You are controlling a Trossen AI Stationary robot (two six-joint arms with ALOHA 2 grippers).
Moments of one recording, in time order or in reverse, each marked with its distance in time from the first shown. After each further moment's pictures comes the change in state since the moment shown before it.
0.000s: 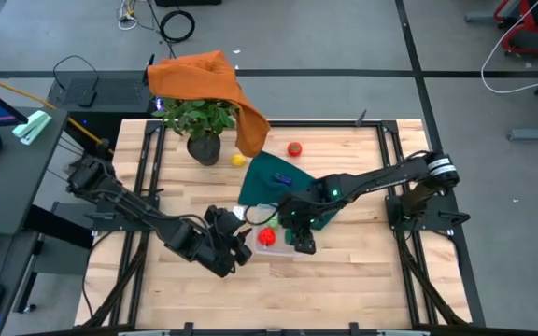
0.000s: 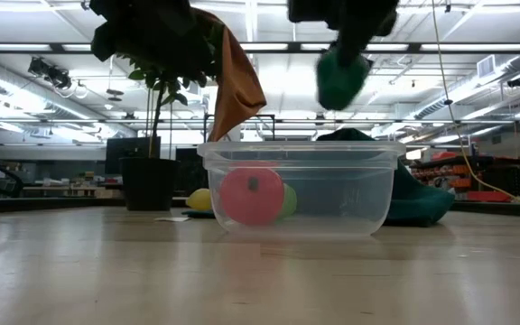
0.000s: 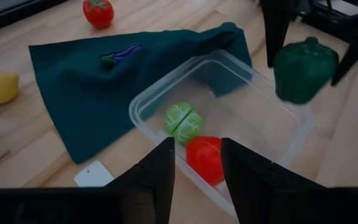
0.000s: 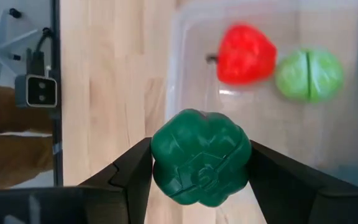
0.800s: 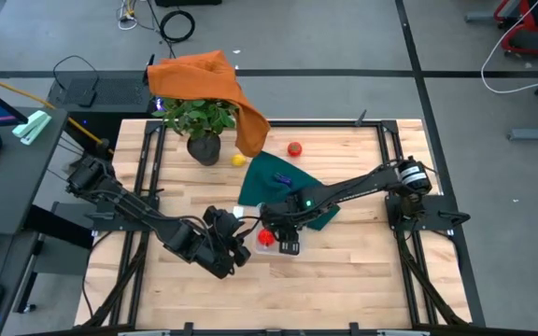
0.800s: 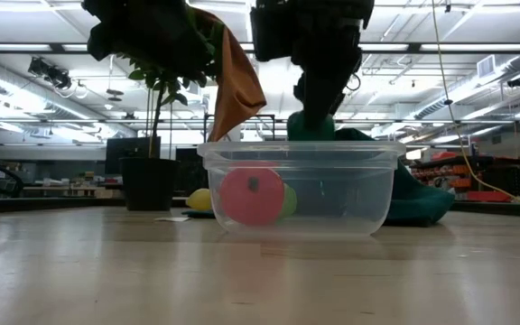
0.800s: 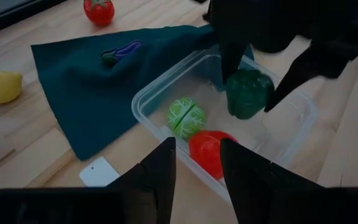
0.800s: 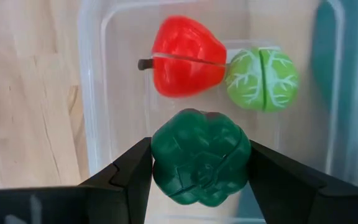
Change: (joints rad) left arm -0.011 0.000 0.000 -0.021 -0.001 0.004; right arm 0.012 0.231 0.178 -0.135 0.197 0.004
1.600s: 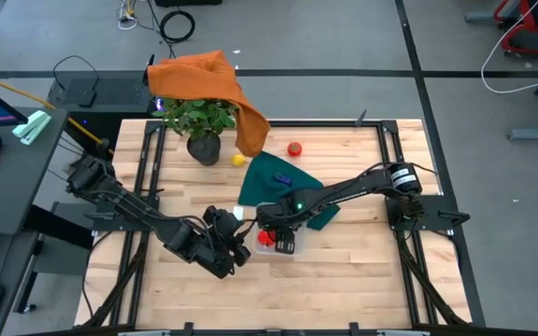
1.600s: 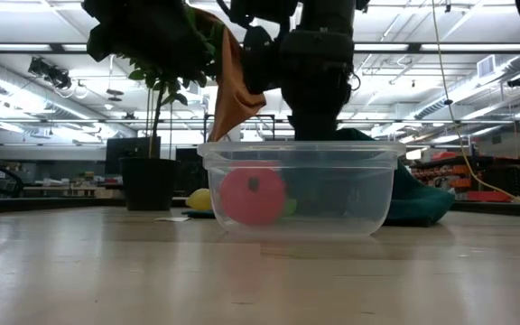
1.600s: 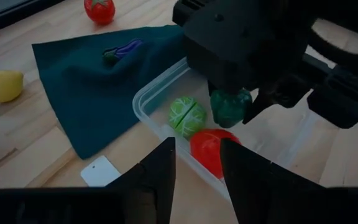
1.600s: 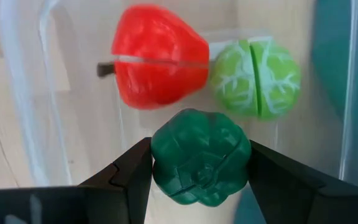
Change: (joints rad) left arm 0.000 0.001 -0.001 -0.001 0.000 0.002; right arm -0.021 0.083 -0.001 0.022 0.034 0.027
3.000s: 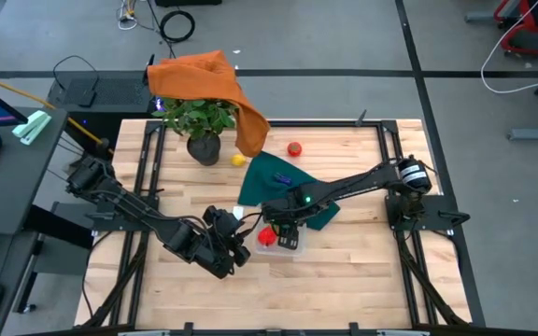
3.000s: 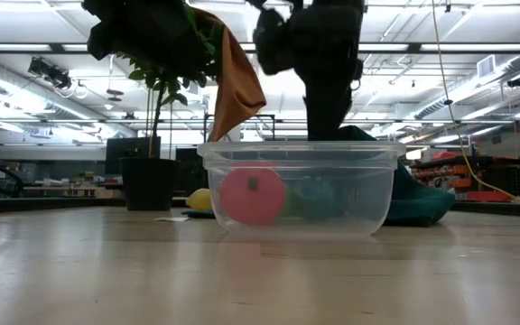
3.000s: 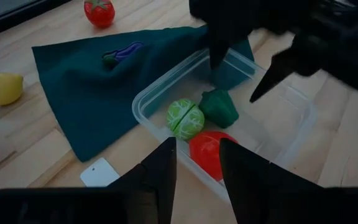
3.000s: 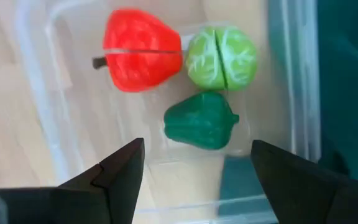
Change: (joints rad) left arm 0.000 -0.001 0.001 0.000 -0.004 0.001; right arm -0.005 -0.089 0.002 -0.082 0.027 0.077
